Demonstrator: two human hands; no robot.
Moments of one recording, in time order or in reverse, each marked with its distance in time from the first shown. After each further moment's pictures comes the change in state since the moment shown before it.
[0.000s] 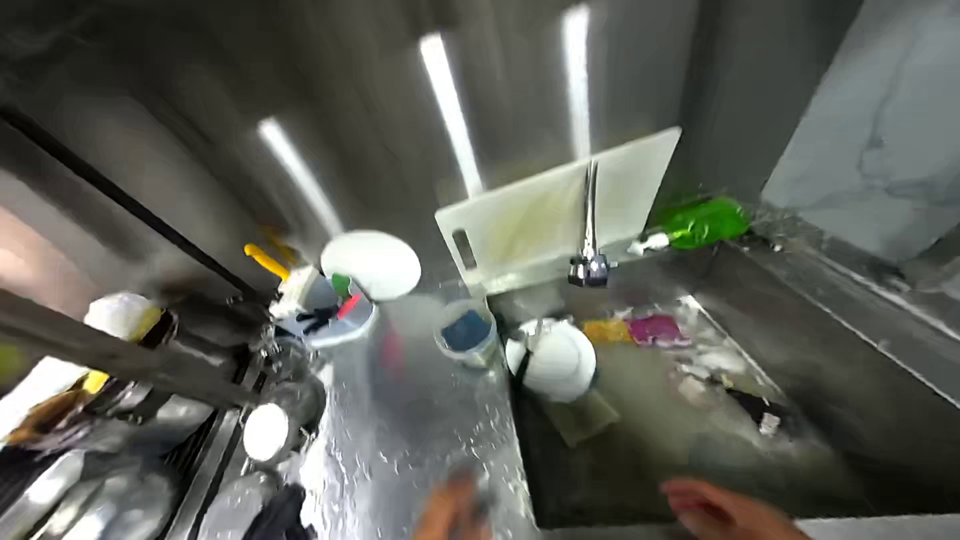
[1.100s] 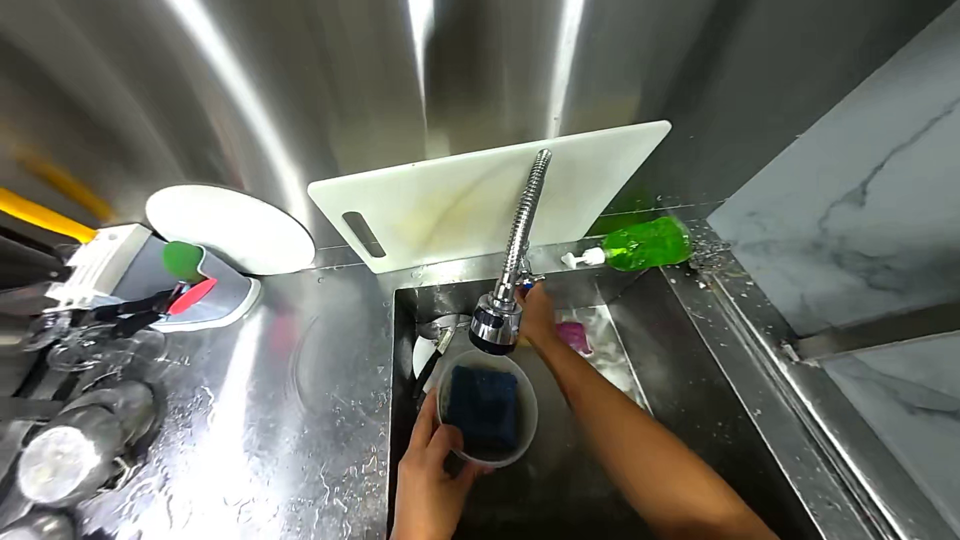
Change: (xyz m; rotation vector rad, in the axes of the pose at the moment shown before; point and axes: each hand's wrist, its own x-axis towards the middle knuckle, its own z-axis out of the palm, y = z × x) left_hand 0.173 0.051 0.149 0.203 0.320 0.307; right_hand 0.308 -0.014 -0.112 0.007 0.534 0.239
